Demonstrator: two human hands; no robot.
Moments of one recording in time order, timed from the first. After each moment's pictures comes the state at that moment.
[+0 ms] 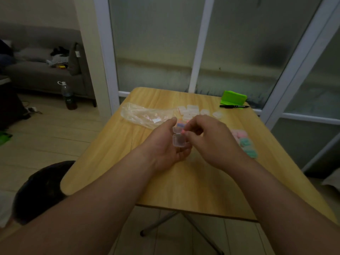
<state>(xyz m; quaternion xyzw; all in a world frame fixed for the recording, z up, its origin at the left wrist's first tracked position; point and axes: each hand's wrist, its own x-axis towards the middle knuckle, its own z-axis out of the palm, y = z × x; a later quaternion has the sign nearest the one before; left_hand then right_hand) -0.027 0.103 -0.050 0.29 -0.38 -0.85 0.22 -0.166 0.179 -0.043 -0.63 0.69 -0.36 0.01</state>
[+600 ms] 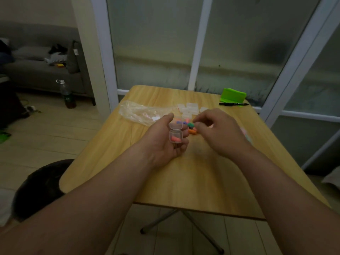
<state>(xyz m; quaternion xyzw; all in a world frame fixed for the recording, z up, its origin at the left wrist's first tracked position) -0.031 0.099 -0.047 0.33 -0.37 -0.84 0.24 -0.195 0.172 -0.042 -0.59 0.72 -0.37 -0.01</state>
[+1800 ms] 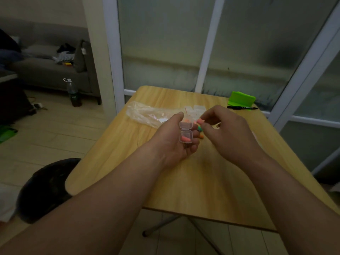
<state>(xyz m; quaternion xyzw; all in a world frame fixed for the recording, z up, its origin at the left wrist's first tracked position) -0.033 0.098 -0.038 0.31 -0.37 -0.84 0.24 -0.179 0.171 -0.033 -0.60 0.70 -0.38 -0.05</state>
